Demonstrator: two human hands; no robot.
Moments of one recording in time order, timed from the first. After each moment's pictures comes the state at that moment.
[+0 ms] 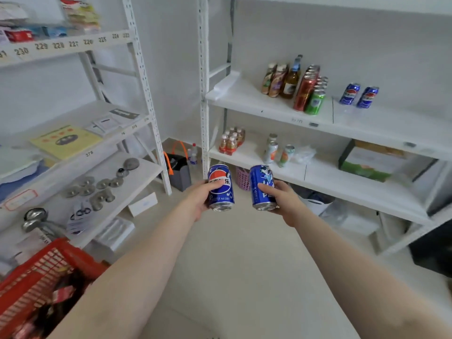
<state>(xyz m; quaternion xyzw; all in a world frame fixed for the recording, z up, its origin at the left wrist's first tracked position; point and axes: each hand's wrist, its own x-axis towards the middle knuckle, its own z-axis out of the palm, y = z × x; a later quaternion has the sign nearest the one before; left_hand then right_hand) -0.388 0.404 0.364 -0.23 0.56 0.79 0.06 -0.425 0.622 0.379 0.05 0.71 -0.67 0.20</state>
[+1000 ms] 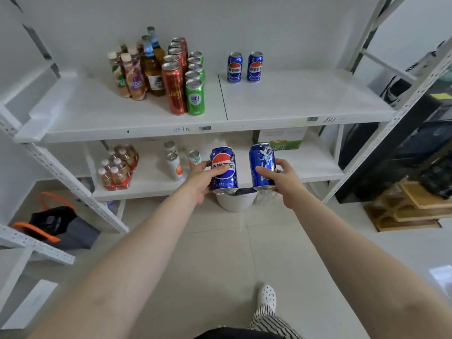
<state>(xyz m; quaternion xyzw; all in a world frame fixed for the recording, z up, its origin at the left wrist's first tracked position) -0.787 0.682 0.341 -0.08 0.61 0.75 0.25 -0.717 0.885 0.358 0.25 0.66 -0.71 0.00</state>
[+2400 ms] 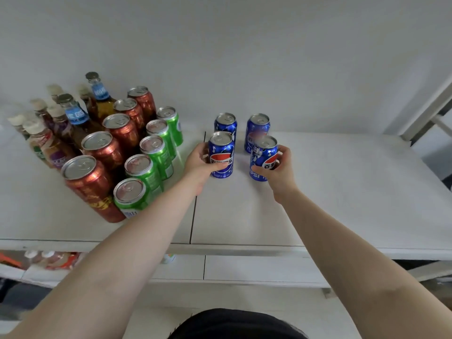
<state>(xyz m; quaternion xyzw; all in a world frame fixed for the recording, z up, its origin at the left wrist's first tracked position) -1.213 0.862 0.361 -0.02 0.70 0.71 0.06 -1.172 1.059 0.356 0.14 0.72 -0.67 -0.09</state>
